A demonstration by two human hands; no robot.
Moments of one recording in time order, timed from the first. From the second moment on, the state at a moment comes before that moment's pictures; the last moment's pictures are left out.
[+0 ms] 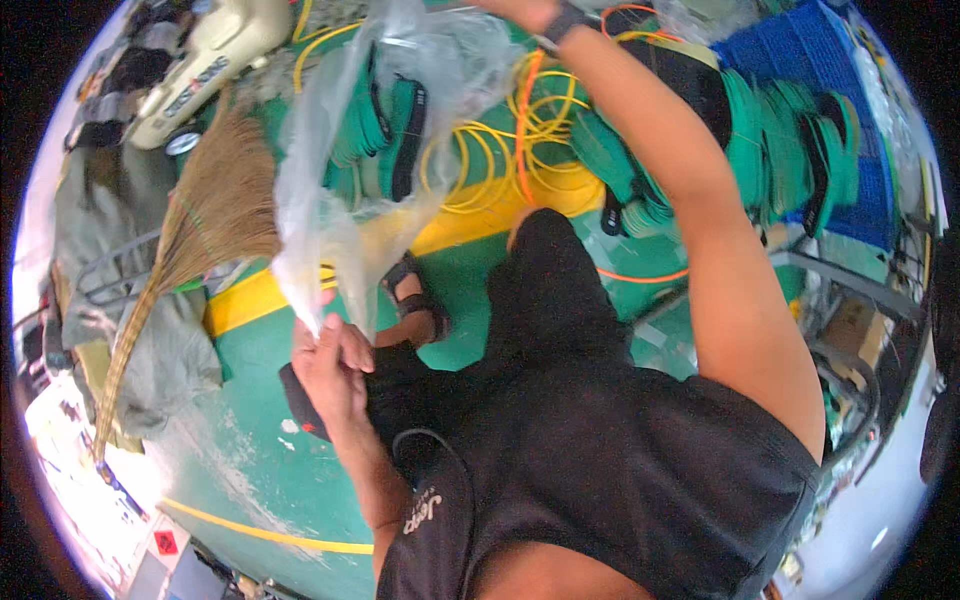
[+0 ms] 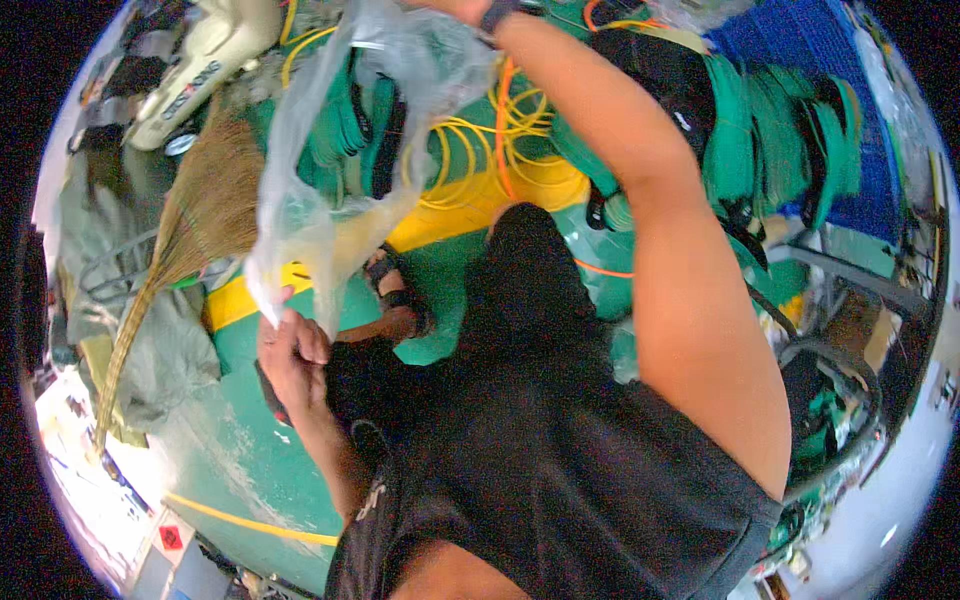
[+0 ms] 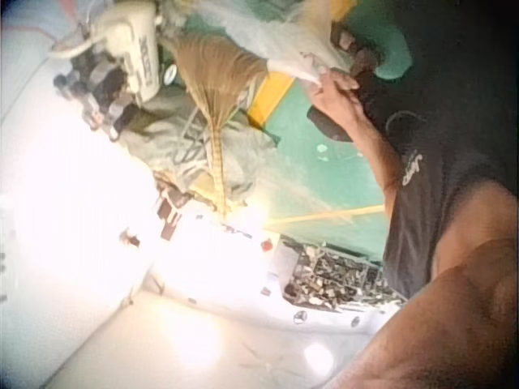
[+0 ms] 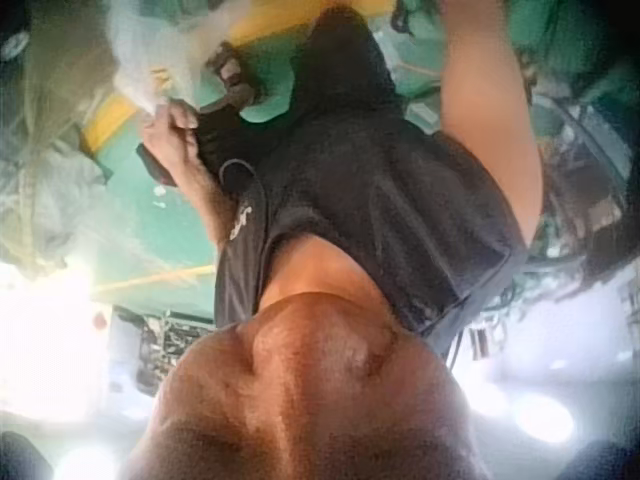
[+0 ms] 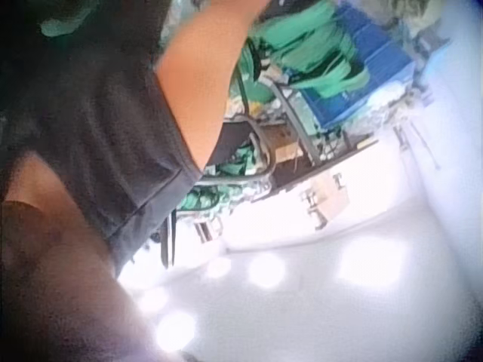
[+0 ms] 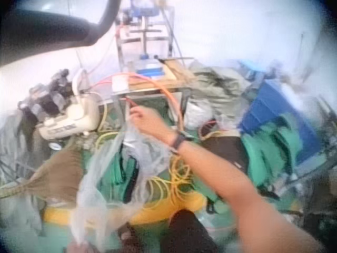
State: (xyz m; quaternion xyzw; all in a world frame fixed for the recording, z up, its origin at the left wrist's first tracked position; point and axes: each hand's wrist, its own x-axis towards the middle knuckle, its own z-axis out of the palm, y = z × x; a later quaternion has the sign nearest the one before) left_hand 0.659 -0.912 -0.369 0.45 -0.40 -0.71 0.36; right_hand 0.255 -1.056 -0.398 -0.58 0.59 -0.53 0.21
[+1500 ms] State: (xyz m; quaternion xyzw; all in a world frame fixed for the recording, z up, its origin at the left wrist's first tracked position) left_hand 0.623 -0.951 -0.349 0.33 -0.46 -0.71 0.42; right_hand 0.380 -0.965 -0.445 -0.73 0.46 -0.44 0.23
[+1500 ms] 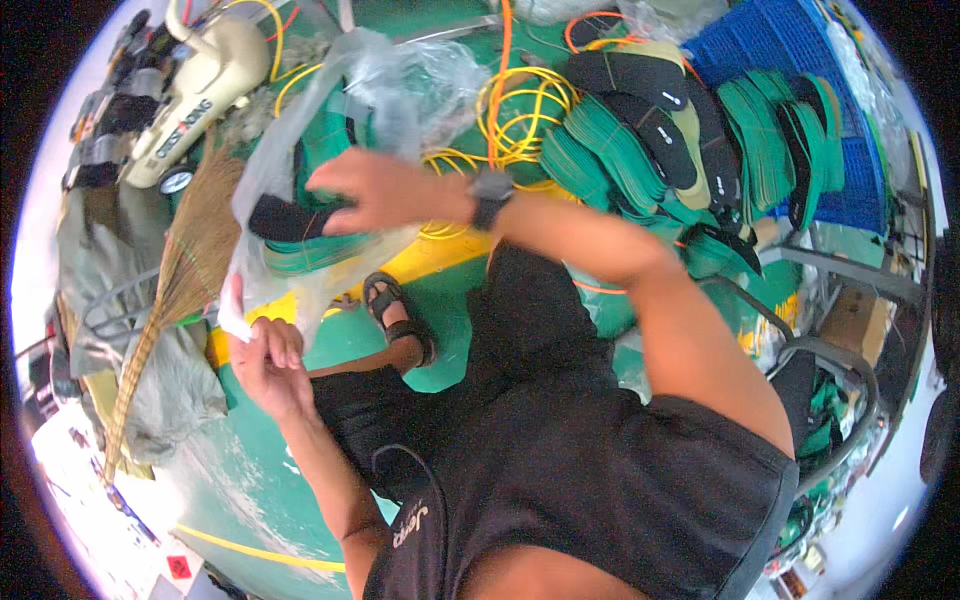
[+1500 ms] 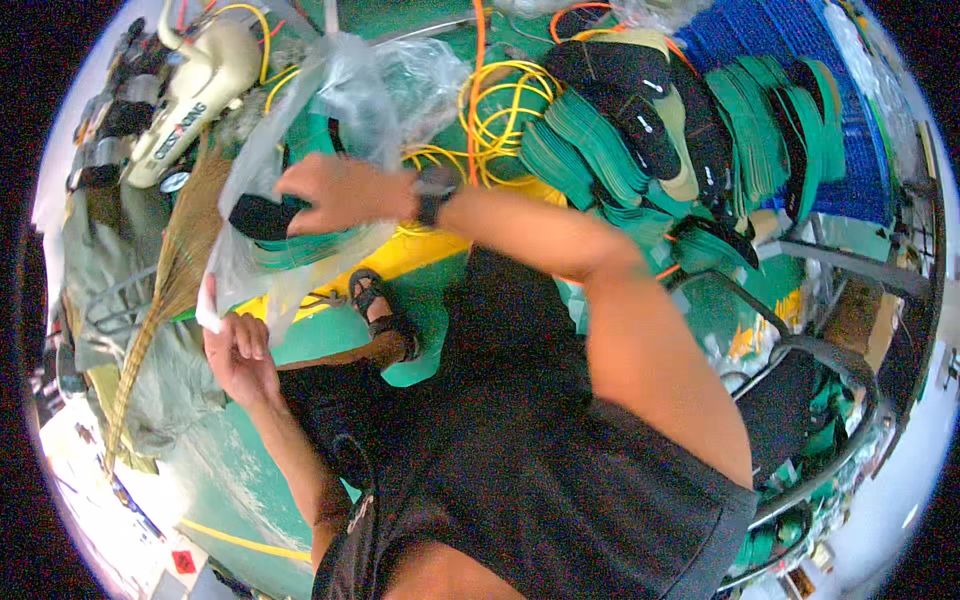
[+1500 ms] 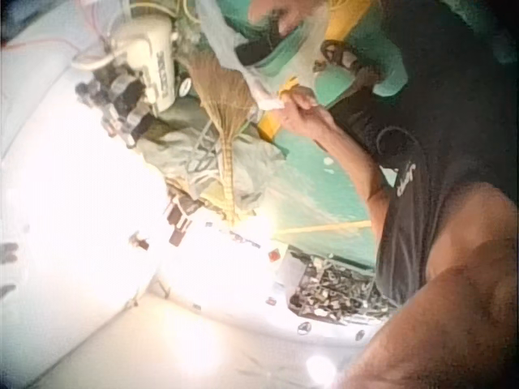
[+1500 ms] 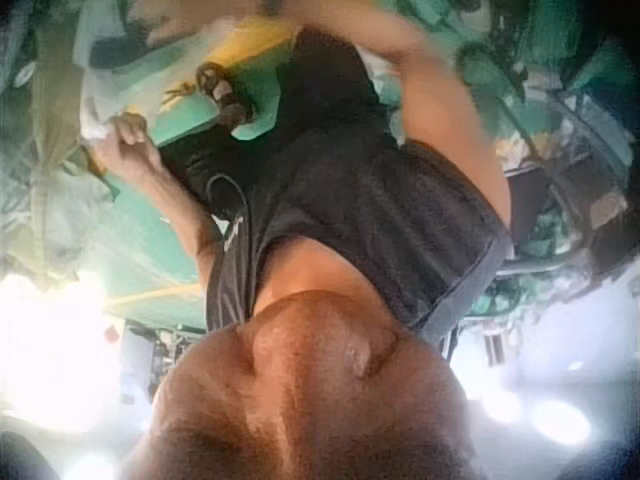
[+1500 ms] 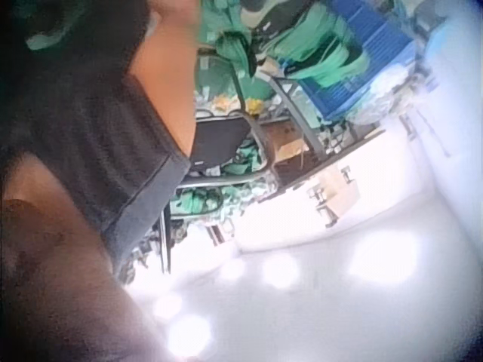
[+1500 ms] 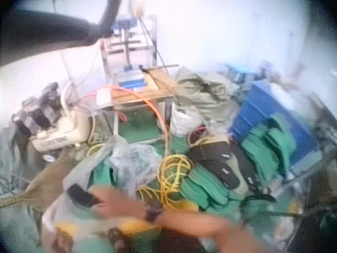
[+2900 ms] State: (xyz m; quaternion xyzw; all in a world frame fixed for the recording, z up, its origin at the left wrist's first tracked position) left_hand 0.650 -0.941 -0.353 0.44 -0.49 -0.66 0.36; right_hand 0.355 -0.931 -0.476 -0.49 0.57 -0.31 0.58
